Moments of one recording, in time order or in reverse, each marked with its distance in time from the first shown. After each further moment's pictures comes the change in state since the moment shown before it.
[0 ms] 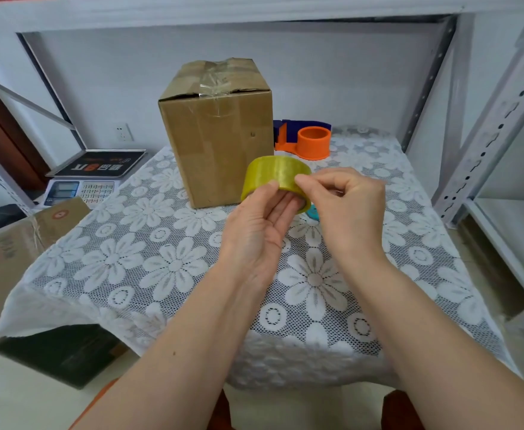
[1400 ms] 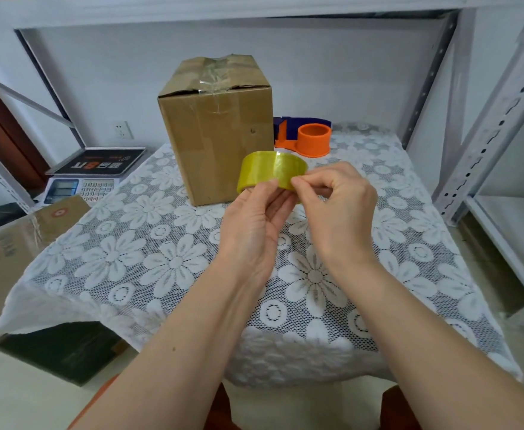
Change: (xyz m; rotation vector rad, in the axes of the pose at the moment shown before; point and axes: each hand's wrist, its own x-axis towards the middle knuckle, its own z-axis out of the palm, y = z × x) left_hand 0.006 -0.001 -0.003 0.075 -0.020 0.071; right_hand -0.005 0.007 0.010 -0.242 0.029 -0.240
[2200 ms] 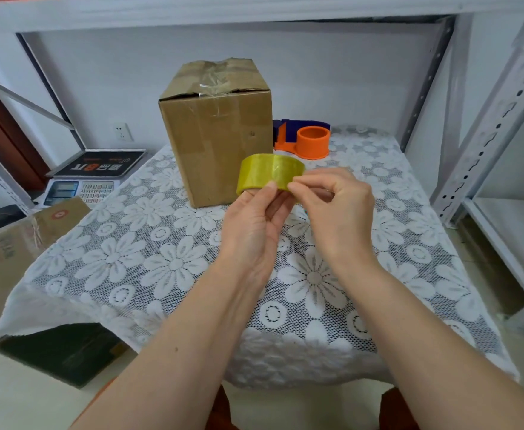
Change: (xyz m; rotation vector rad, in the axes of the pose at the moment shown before) left_hand 0.000 0.000 0.000 -0.024 -0.010 0.006; right_hand 0.002 -0.003 -0.004 0.149 -0.062 0.153
